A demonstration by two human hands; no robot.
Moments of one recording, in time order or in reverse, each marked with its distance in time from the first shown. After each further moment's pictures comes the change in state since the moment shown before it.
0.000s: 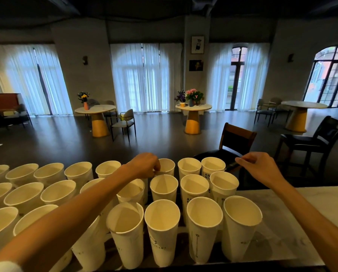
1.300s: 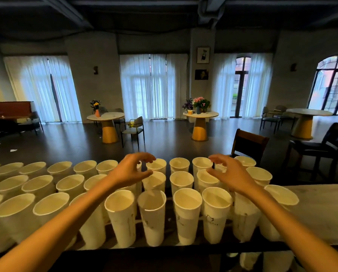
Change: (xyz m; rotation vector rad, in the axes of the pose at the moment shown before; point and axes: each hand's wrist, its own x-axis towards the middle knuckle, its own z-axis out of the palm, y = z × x) left_hand -0.214 -0.112 -0.060 -0.471 0.346 0.006; right_hand -0.106 -0.204 0.086 0.092 -0.178 -0.122
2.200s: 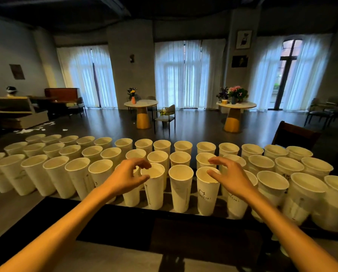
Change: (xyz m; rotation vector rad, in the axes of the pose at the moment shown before) left_hand -0.187 -0.068 -0.092 0.054 0.043 -0.279; right_hand -0.064 -0.122 0.124 0.197 -0.134 -0.062
